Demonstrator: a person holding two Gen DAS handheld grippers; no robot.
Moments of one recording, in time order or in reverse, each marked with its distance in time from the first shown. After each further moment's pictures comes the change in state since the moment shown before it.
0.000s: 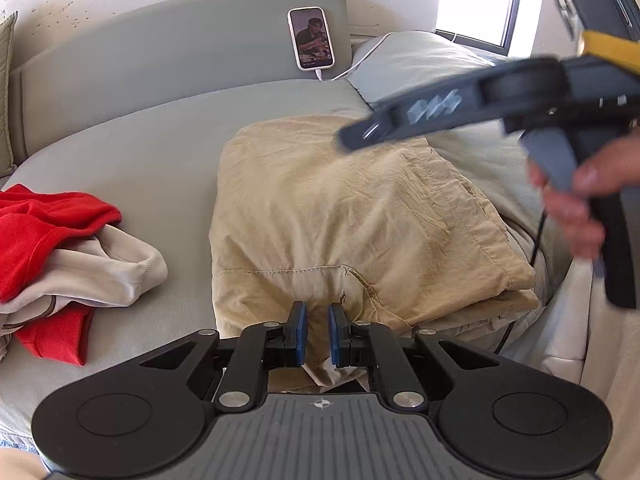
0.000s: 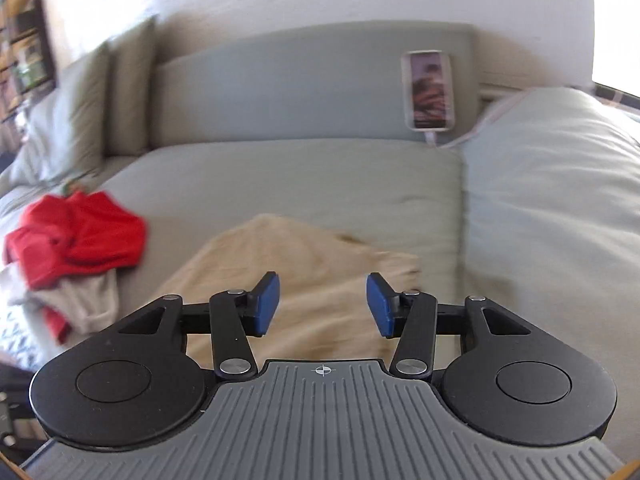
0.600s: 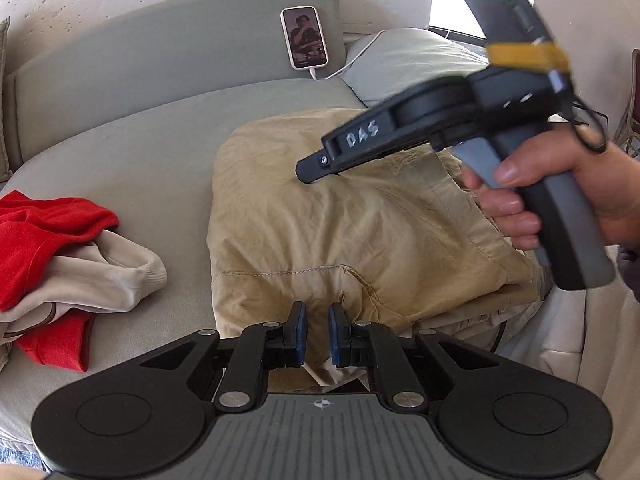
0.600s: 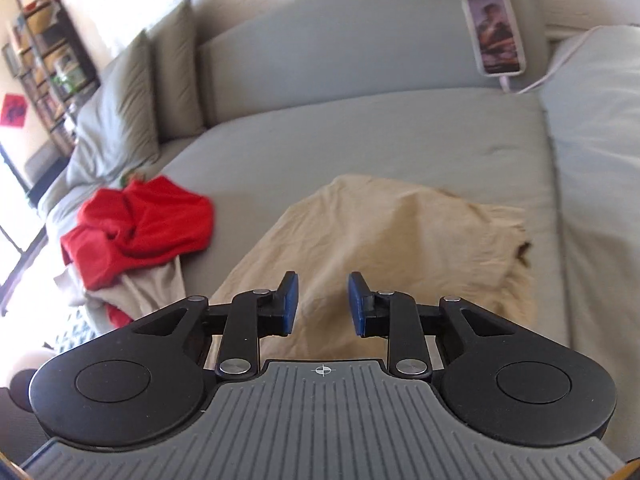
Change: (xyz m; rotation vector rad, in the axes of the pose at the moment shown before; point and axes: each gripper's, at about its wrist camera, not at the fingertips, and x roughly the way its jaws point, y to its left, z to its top) left arm 0.000 -0.001 -0.004 0.024 0.005 -0.014; right arm 0.057 0.004 0.006 0.069 0.119 0.176
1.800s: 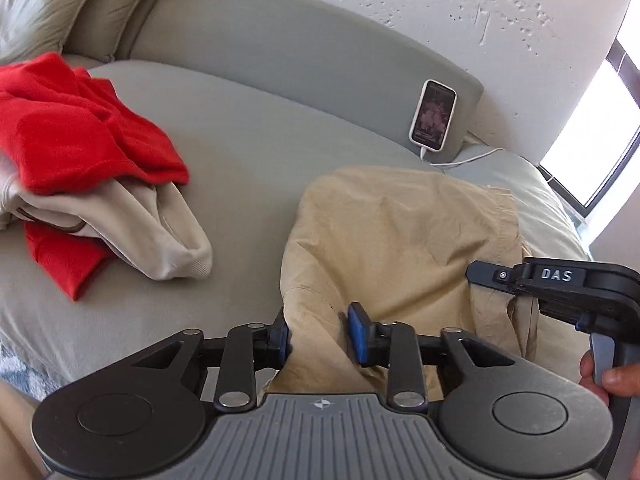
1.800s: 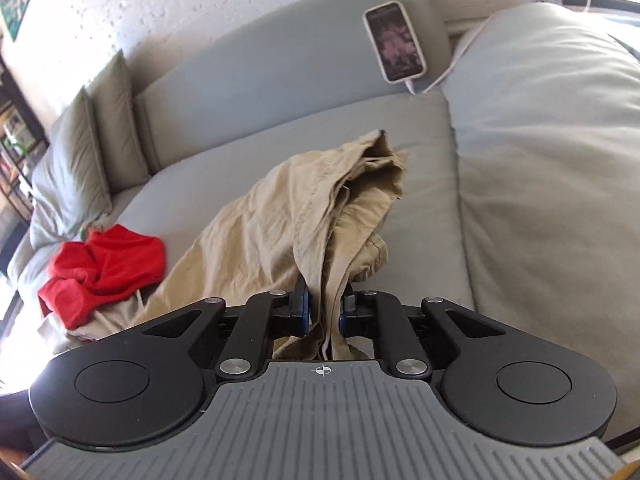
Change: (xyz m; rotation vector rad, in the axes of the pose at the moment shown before) left arm 0.001 0.042 -0.012 -0.541 -0.168 0.096; right arm -0.051 -0.024 -0.019 0.205 -0.078 -0.143
